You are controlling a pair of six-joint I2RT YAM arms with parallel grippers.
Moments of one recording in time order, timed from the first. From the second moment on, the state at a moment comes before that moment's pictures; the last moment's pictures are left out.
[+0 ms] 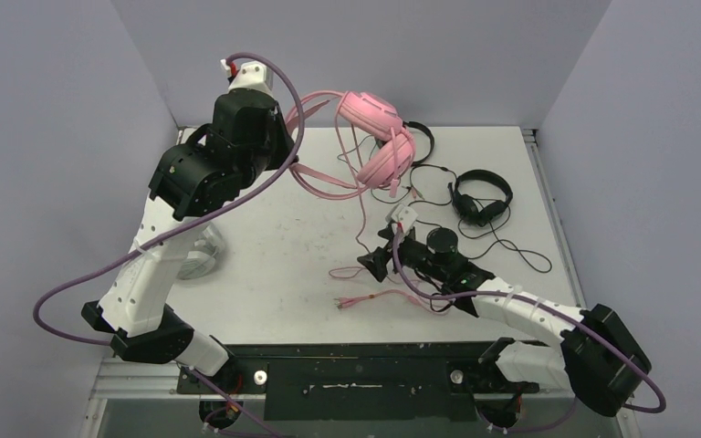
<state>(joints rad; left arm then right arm) -0.70 1.51 2.17 -1.14 -0.47 -0.54 0.69 1.13 0.48 0.43 -0.28 -0.02</state>
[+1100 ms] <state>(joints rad) -0.45 1.25 1.48 -0.64 0.56 -0.37 0.30 1.26 0.62 0.74 -0.85 0.52</state>
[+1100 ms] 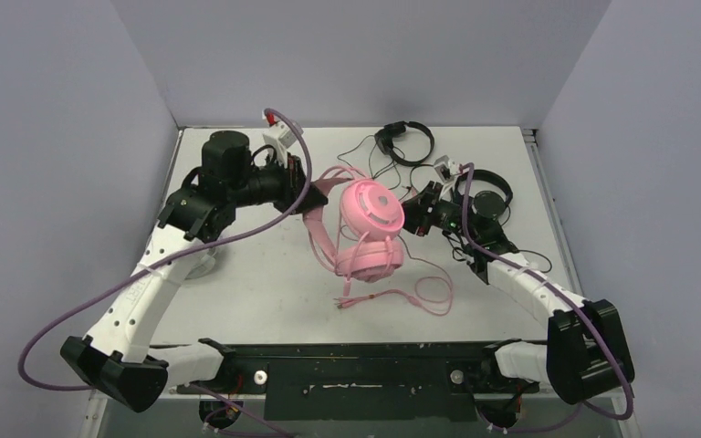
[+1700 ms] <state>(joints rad) -0.49 1.02 1.17 -0.55 0.23 0.63 0.41 1.18 0.78 0.26 -1.13 0.61</state>
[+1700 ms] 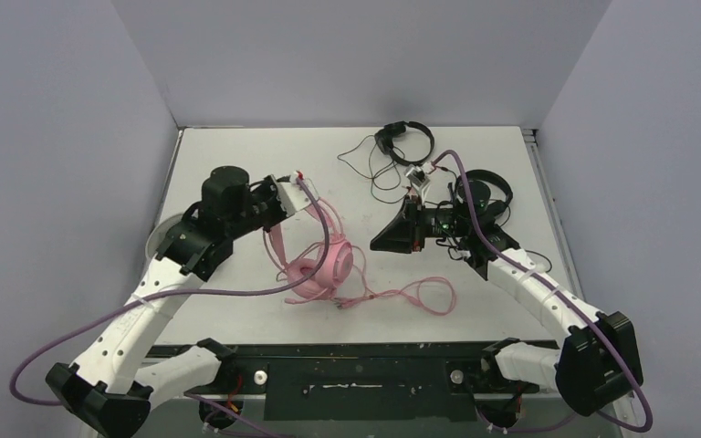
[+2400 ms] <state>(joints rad) -0.52 1.23 1.33 -0.52 0.00 0.24 0.36 1.11 0.70 0.15 -0.73 0.53</state>
